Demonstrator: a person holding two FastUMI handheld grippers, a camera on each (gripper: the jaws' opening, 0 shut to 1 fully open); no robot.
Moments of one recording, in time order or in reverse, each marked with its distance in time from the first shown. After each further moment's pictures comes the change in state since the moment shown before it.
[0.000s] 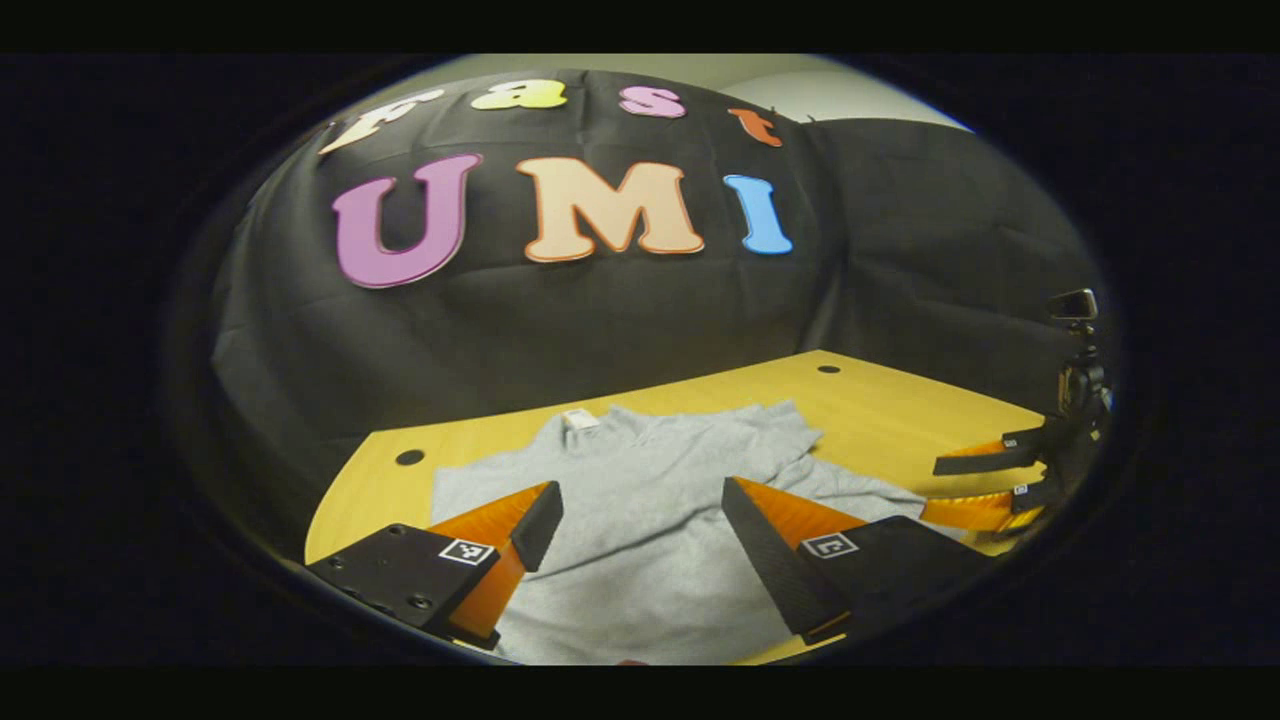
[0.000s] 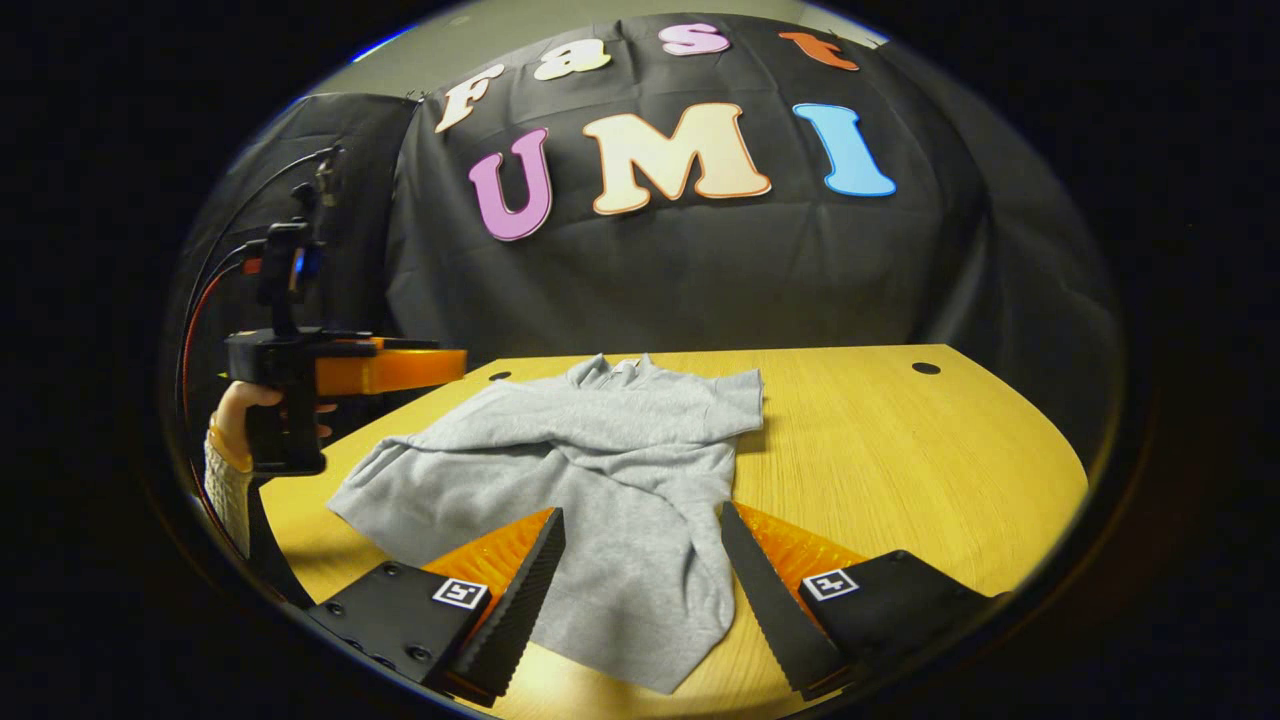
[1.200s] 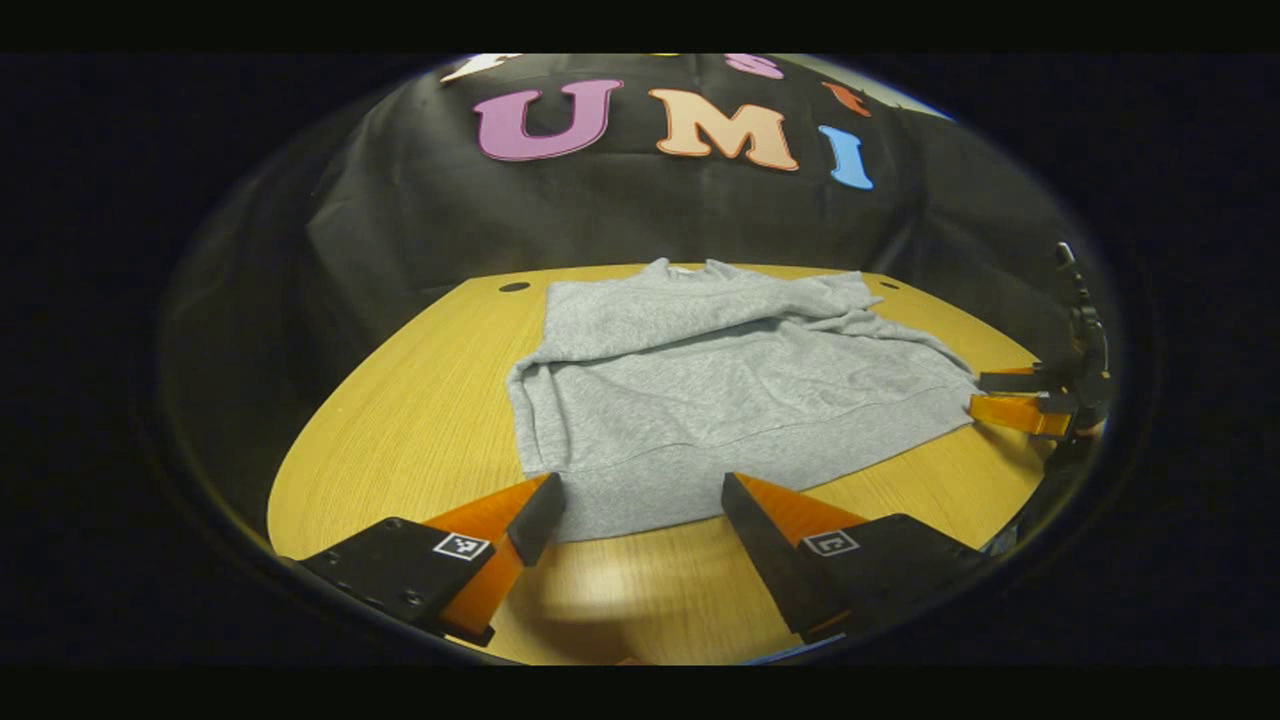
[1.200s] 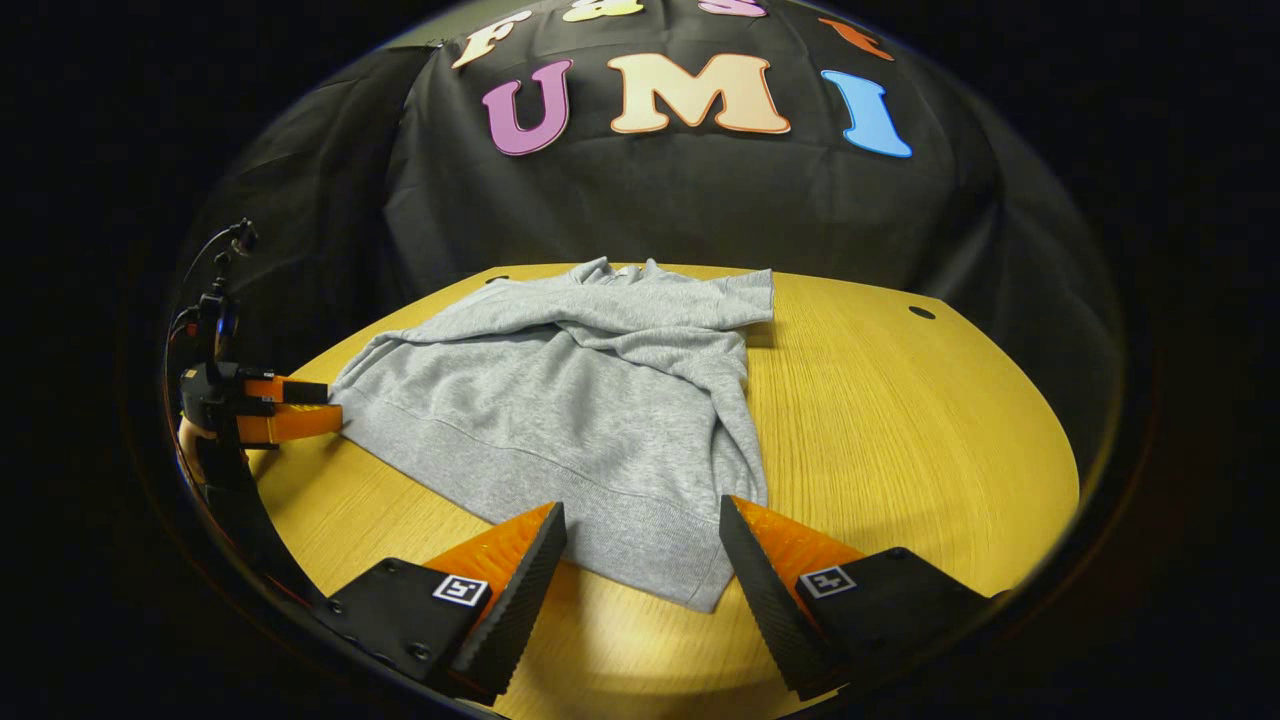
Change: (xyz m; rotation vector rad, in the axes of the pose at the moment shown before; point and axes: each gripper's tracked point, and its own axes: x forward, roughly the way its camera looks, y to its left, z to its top) left arm -0.100 0.040 -0.181 -0.165 0.274 0.144; right arm -0.024 0.004 -0.074 -0.083 0.209 -0.061
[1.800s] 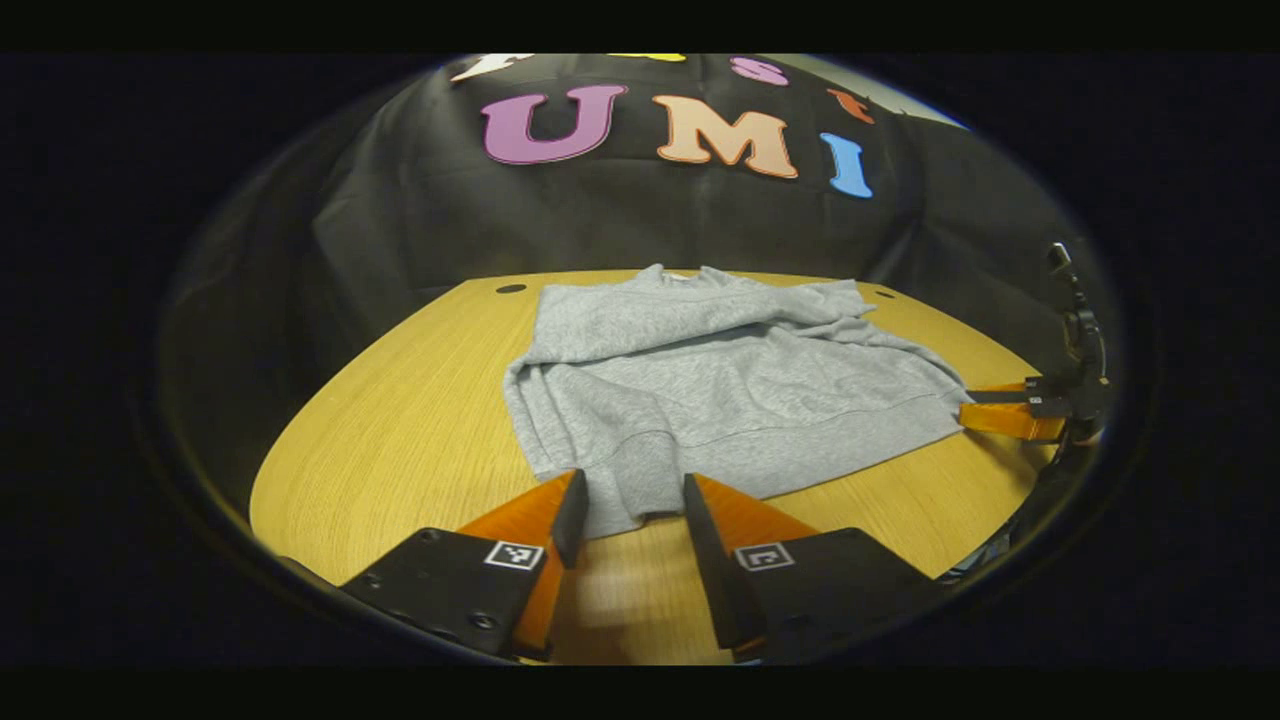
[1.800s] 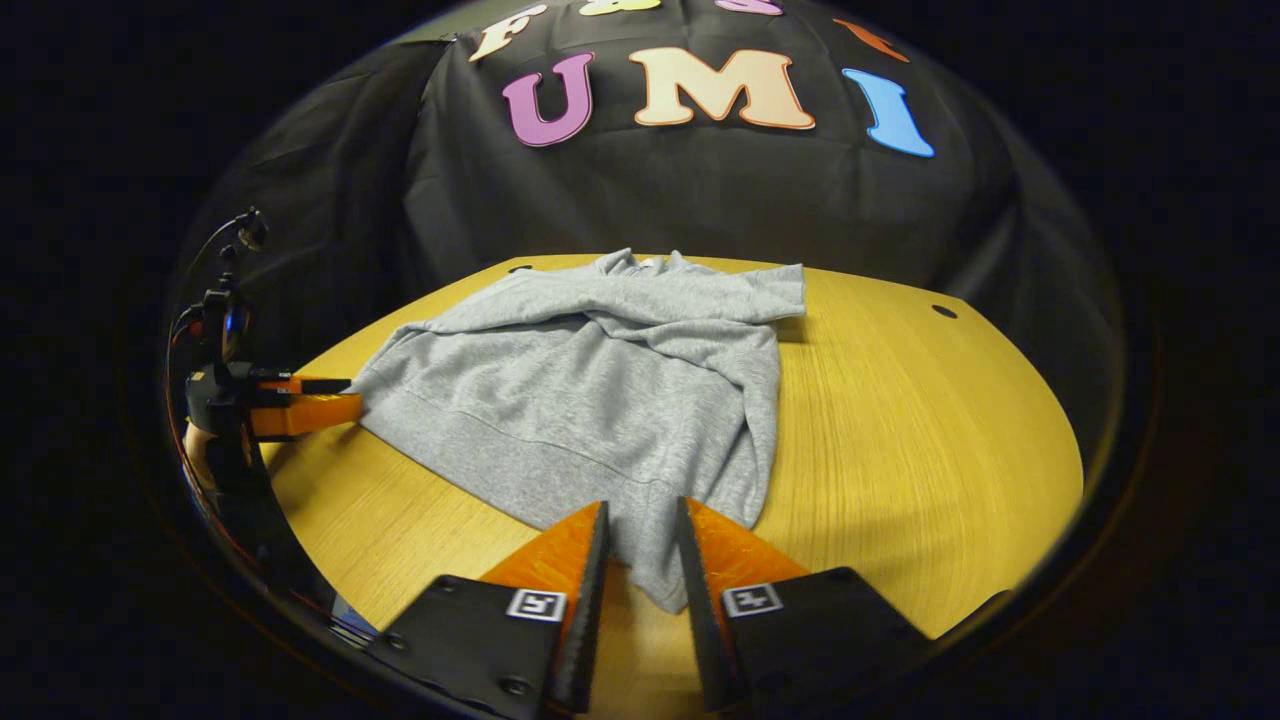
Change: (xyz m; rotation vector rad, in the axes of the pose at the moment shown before) left arm -0.002 -0.015 -0.001 -0.027 -0.035 -0.022; right arm -0.002 0.028 0.001 0.008 0.032 0.065
